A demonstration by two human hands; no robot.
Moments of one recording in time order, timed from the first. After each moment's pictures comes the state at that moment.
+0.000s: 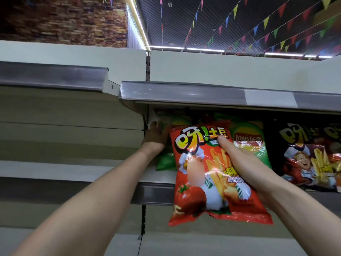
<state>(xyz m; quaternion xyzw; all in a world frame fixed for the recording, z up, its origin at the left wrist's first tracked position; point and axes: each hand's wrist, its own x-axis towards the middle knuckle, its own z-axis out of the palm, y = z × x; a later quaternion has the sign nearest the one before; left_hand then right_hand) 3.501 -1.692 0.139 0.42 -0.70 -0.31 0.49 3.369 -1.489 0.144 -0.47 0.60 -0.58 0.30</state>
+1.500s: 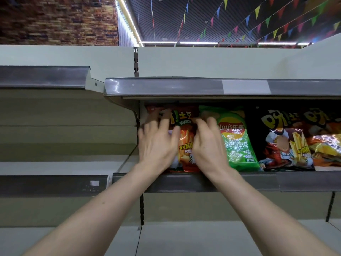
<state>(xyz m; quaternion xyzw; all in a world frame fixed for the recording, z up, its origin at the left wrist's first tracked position) 3.498 -1.601 0.126 0.42 -0.77 0.06 0.47 3.384 -1.544 0.121 -0.56 0.60 -0.49 -0.29</state>
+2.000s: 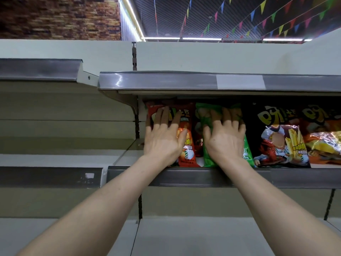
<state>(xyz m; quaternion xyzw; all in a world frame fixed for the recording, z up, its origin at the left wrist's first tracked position) 3.478 -1.596 0.123 0.44 -0.82 0.14 0.32 3.335 -1.541 0.118 -0.45 0.77 -0.31 -0.32</state>
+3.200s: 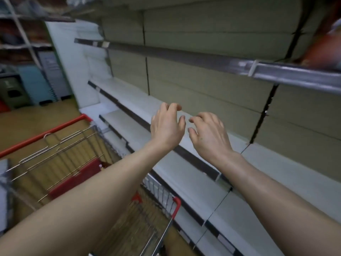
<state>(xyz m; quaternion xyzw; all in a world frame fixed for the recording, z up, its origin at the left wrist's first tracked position) 3.721 -1.446 -0.049 0.74 -0.56 0.04 0.38 3.595 -1.466 -0.048 -0.87 0.43 -0.25 -0.01</state>
